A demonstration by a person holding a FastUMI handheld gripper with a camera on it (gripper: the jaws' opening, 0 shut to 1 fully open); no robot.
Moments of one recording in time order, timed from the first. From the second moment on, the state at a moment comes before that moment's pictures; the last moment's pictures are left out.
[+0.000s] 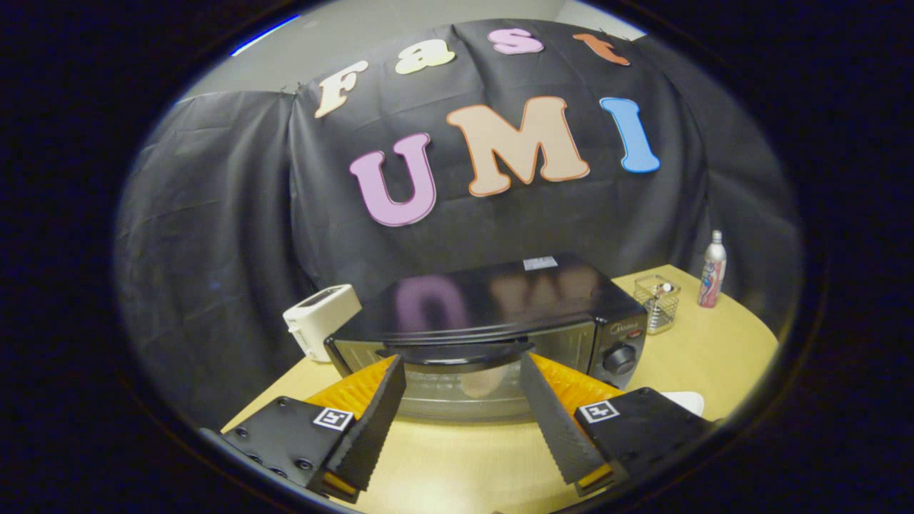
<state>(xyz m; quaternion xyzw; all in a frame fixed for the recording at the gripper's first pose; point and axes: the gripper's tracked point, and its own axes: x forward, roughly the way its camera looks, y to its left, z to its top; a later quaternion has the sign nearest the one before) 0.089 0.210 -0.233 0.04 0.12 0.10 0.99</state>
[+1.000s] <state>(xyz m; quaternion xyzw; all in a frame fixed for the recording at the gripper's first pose) 0.049 0.187 -0.140 0.03 0.04 0.11 0.99</state>
